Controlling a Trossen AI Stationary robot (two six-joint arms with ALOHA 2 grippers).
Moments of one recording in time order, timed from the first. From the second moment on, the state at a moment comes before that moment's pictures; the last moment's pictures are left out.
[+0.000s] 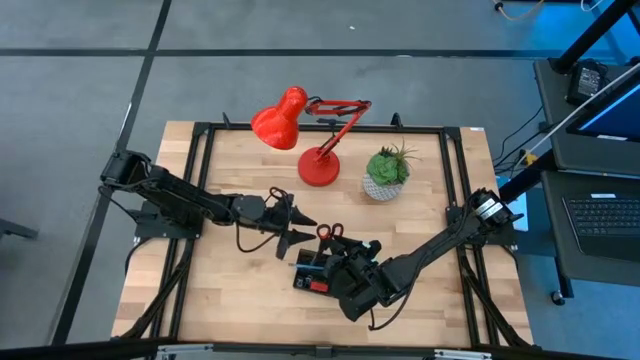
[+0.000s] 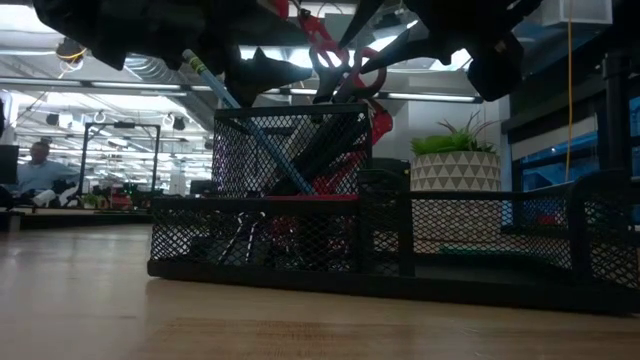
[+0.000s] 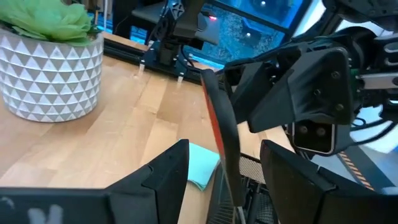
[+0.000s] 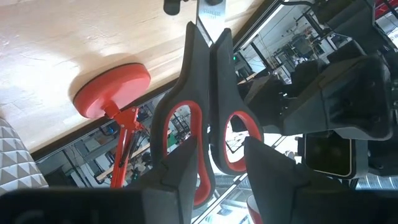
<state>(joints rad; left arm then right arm) -0.17 1.43 0.57 0.69 -0.09 -0.38 0.59 1.96 1.44 -0.58 1.21 -1.37</state>
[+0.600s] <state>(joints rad) -0.17 1.53 0.67 0.66 -0.09 -0.38 0.59 1.96 1.44 -0.56 1.21 -1.37</state>
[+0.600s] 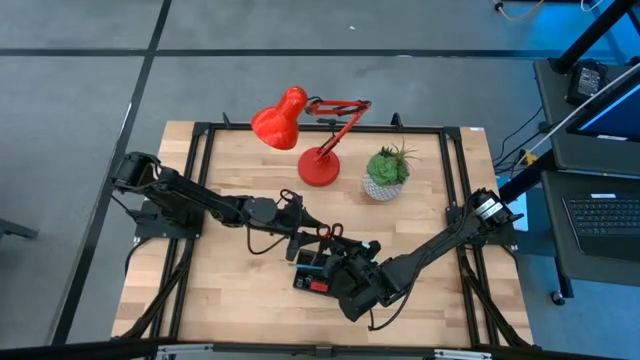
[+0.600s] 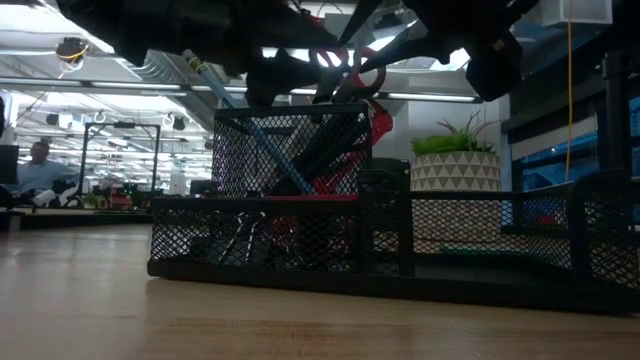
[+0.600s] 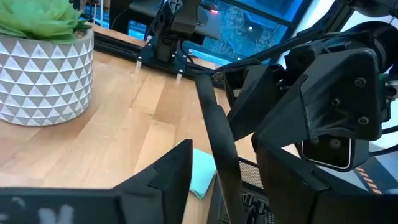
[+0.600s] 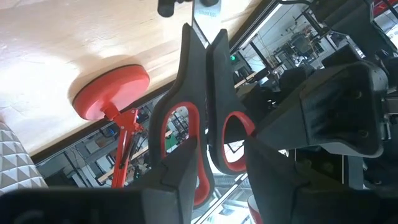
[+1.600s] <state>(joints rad) -0.17 1.52 0.67 0.64 0.01 -0.33 0.65 1.96 1.55 -0.49 1.21 -1.19</state>
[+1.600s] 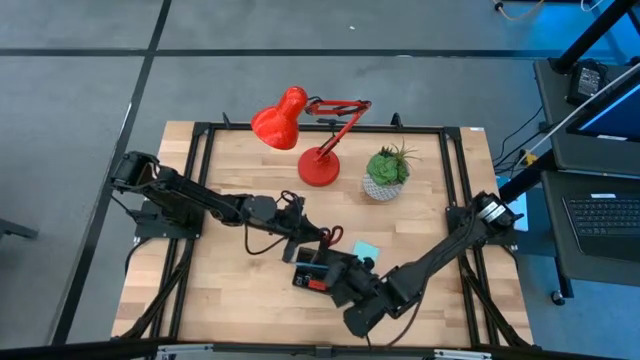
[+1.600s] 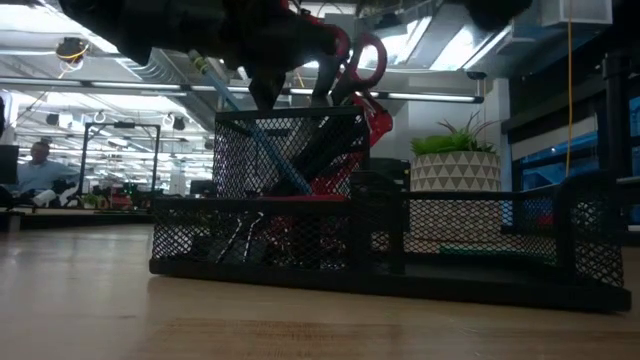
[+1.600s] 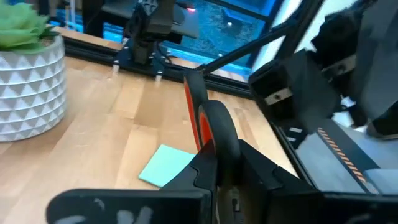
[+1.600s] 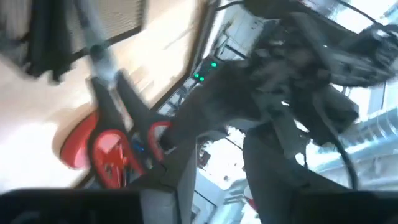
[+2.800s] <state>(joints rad) -0.19 1.43 0.67 0.49 0.22 -0.17 0.66 1.86 1.64 -1.02 0.97 -0.09</state>
